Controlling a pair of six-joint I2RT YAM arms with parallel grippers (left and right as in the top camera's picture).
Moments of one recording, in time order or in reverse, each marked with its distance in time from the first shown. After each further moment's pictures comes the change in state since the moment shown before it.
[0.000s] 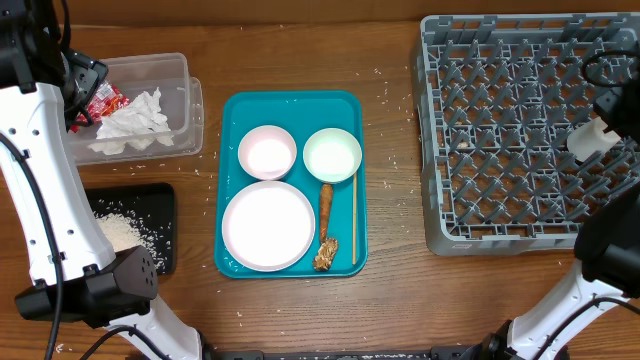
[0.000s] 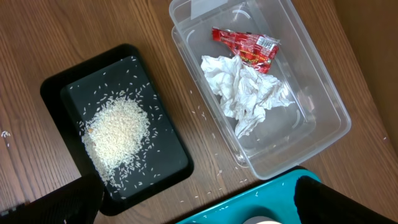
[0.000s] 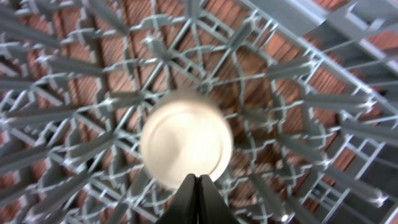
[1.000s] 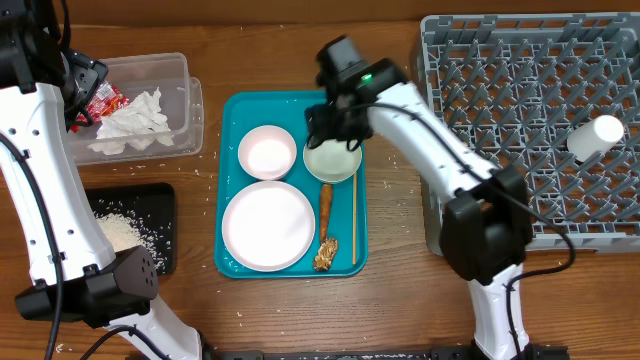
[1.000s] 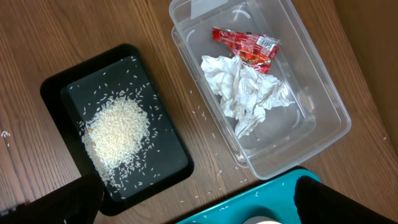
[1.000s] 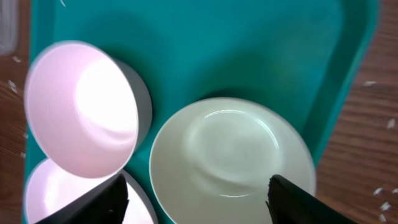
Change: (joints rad) left arm 0.000 0.000 0.000 0.000 0.000 0.000; right arm 0.997 0.131 0.012 0.127 -0.344 -0.152
